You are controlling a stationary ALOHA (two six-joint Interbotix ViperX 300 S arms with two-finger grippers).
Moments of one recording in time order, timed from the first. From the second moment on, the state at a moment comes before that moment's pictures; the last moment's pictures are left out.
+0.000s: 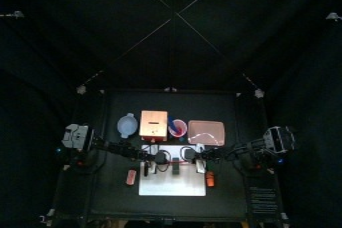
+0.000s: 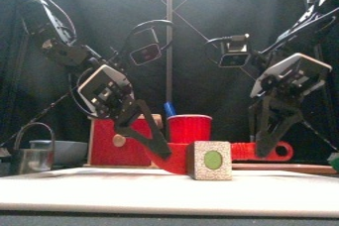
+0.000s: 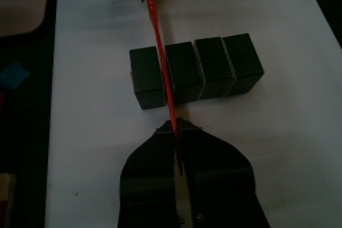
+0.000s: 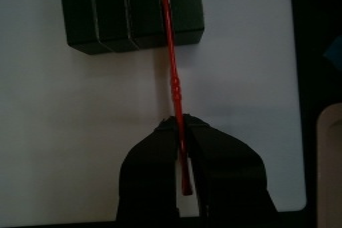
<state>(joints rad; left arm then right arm) -0.10 0.22 0.73 0.04 -0.29 0.02 0.04 -0.05 0.84 -0.13 0.16 0.24</state>
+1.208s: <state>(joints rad) -0.13 0.07 0.76 0.08 -0.28 0.02 0.15 -0.19 0.78 -0.14 0.28 0.26</state>
